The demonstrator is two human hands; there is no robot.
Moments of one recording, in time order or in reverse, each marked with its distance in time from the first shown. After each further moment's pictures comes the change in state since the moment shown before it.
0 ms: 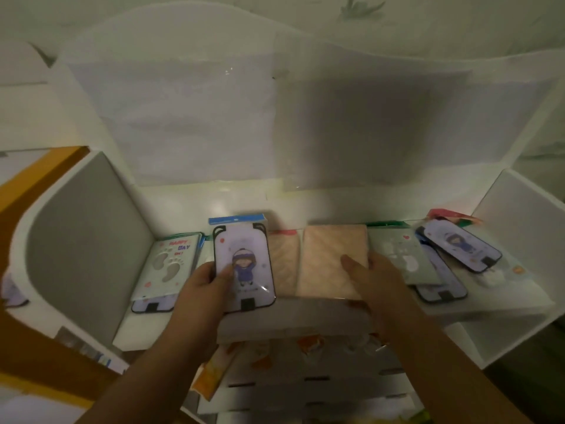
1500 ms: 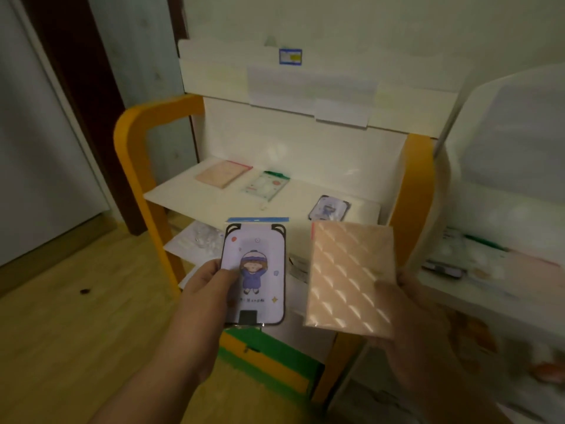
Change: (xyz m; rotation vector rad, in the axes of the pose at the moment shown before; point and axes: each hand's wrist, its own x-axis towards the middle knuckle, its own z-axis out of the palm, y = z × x) left_hand -0.192 -0.069 -0.499 -0.323 0.356 0.038; right_hand -0.258 0.015 0.250 0.351 -0.352 -0.184
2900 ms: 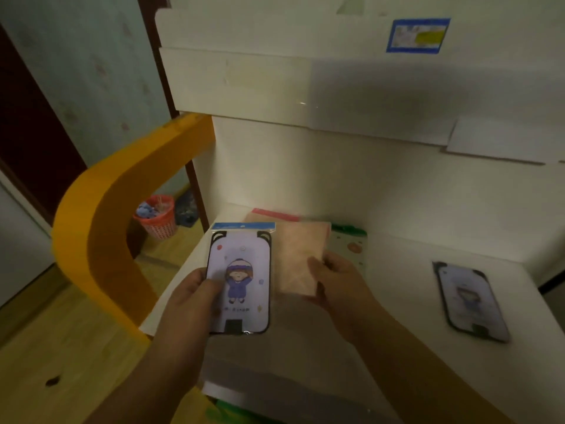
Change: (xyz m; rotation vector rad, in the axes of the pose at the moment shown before) left_hand 0.417 0.086 -0.136 0.160 -0.034 -0.132; right_hand 0.262 0.207 0.518 -0.320 -0.110 0.282
